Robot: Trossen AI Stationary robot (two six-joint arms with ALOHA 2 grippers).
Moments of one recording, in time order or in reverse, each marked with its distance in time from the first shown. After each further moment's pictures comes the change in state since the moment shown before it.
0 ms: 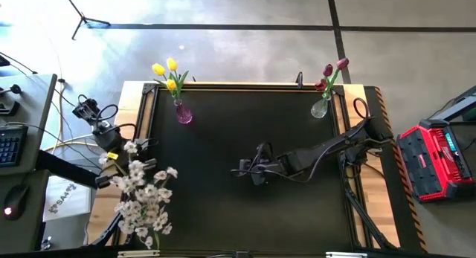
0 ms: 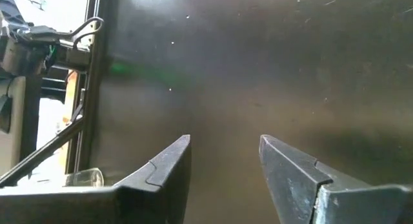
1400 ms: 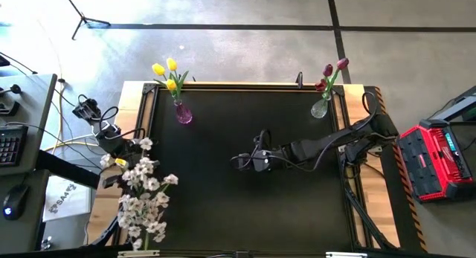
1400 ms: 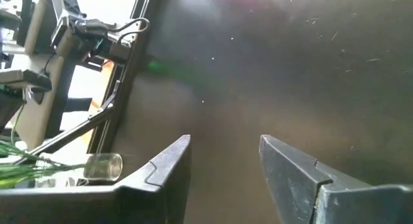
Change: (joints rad) left arm 0.000 0.000 0.000 -0.141 -0.066 -0.303; right arm -0.072 -0.072 0.000 0.077 -0.045 -0.268
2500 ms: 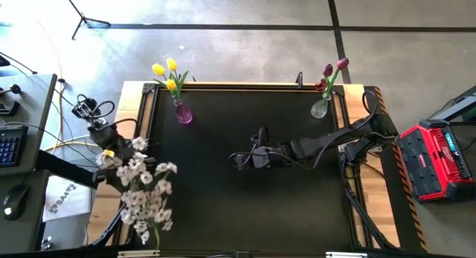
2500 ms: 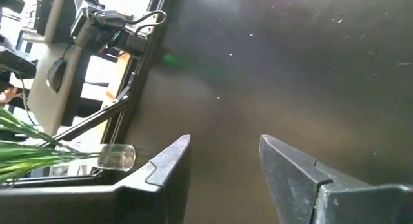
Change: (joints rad) left arm 0.000 -0.002 0.061 0.094 0.006 -0.048; right arm -0.016 0.000 0.000 0.058 -0.062 -0.064
